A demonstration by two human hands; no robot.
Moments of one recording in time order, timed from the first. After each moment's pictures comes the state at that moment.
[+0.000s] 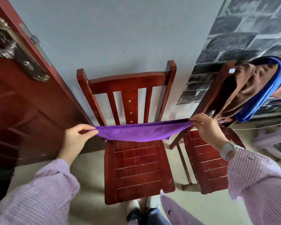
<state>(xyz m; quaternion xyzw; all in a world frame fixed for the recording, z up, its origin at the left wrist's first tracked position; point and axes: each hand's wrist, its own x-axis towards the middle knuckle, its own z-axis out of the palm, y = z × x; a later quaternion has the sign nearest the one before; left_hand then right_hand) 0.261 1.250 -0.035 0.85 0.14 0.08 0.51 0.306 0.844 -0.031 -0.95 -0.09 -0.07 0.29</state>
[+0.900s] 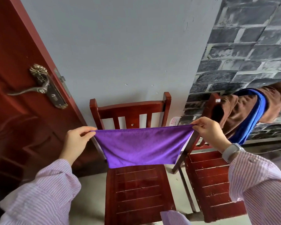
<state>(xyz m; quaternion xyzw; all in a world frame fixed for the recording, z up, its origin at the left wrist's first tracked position) 0.277 1.255 0.042 0.88 0.10 0.14 0.45 0.328 0.845 0.055 -0.92 -0.01 -0.07 0.39</state>
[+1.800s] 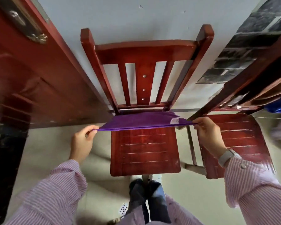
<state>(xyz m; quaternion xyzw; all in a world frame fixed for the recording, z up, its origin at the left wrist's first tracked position) 0.209 1.268 -0.126 0.88 0.22 0.05 0.42 0.286 0.884 -0.107 -0.92 0.02 0.03 0.38</state>
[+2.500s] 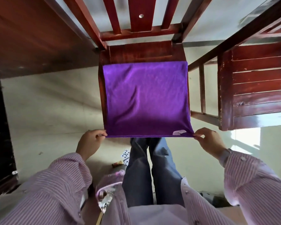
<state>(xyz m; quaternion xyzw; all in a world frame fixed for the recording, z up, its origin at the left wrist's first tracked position) 0.097 1.245 -0.298 0.87 0.21 -0.32 0.29 0.138 0.843 -0.297 -0.91 0.09 0.37 0.19</state>
